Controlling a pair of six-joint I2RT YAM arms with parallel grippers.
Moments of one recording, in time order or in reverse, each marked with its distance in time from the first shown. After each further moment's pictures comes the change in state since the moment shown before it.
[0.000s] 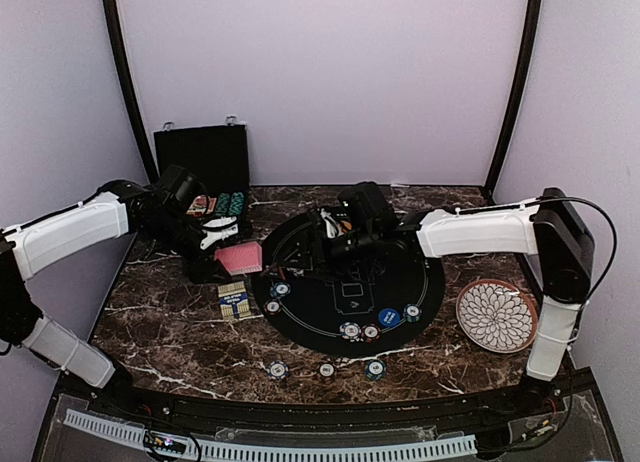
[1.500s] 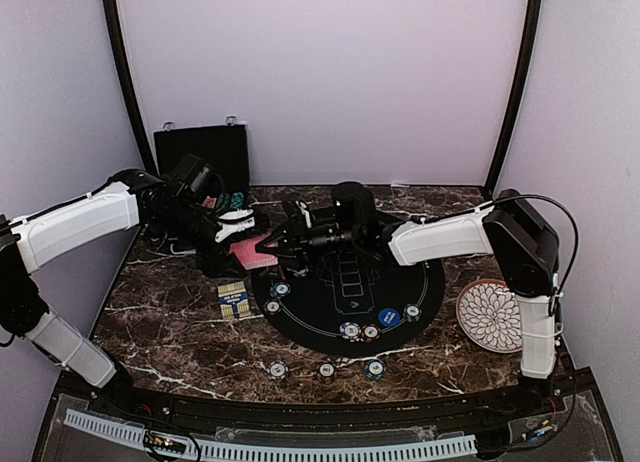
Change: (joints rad) left arm -0.095 0.060 0.119 -0.029 -0.011 -0.043; right arm -0.005 0.216 0.082 0.577 -0.307 0.448
